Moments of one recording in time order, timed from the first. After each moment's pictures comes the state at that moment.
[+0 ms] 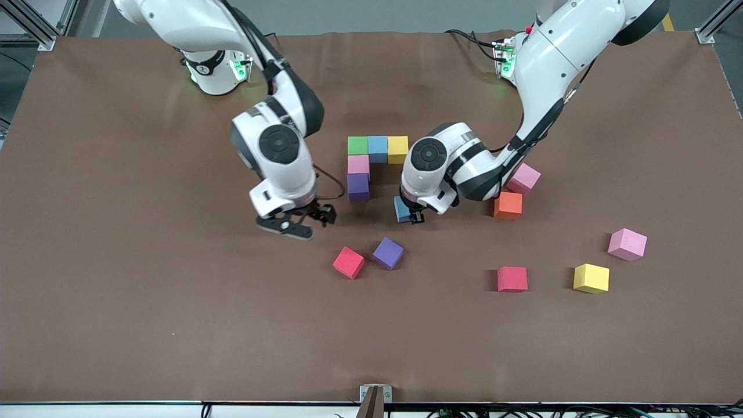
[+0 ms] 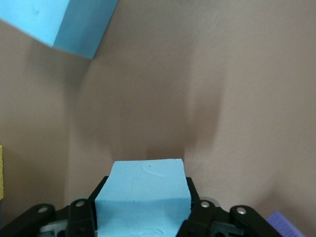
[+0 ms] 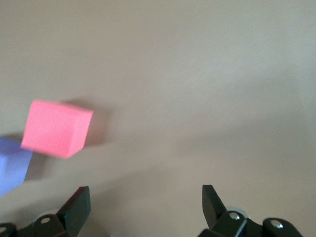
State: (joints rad) left arm -0.17 0.71 -0.61 -1.81 0.48 2.36 -2.71; right arm 0.46 0.47 0.09 -1.68 -0.14 2.17 0.90
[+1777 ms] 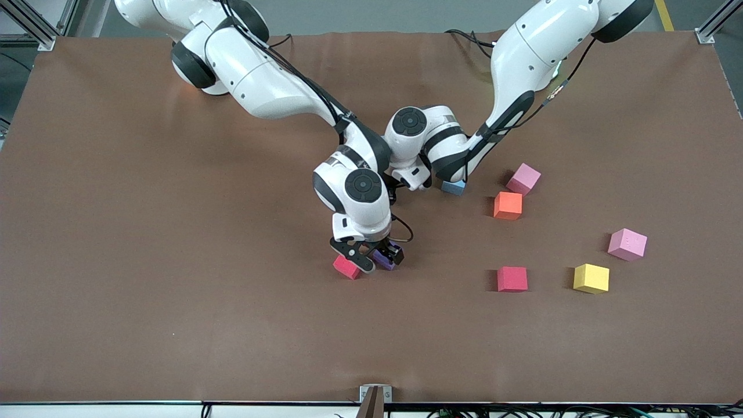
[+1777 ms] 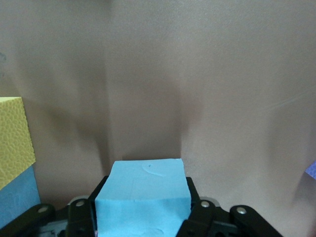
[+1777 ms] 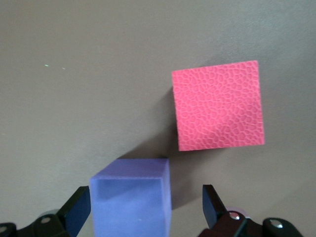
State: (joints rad) left arm -0.25 0.71 -0.61 -1.90 0.56 2.57 -2.75; right arm 0.65 1.10 0.11 -0.88 -0.15 2.15 1.45
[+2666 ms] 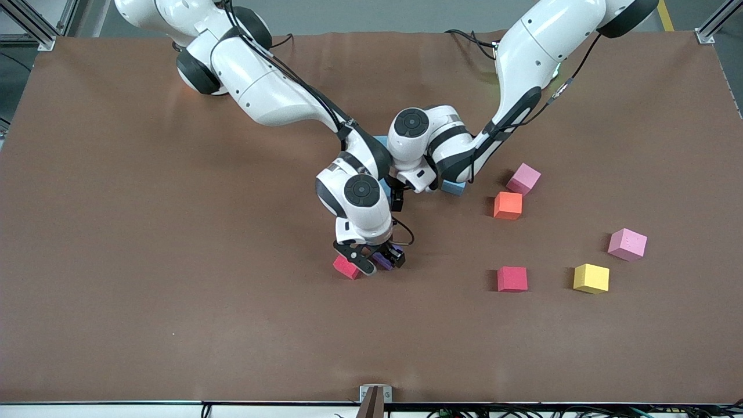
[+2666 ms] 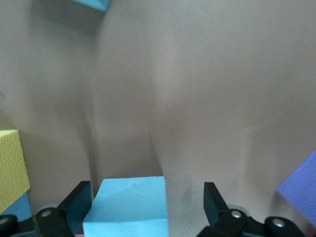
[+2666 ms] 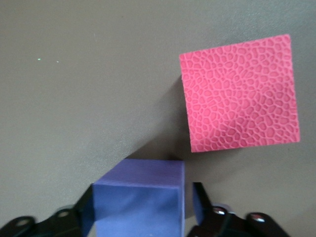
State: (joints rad) left arm -0.23 0.66 -0.61 -1.90 0.57 2.48 -2.71; right arm 0.66 1.15 0.11 -0.86 -0.13 2.19 1.46
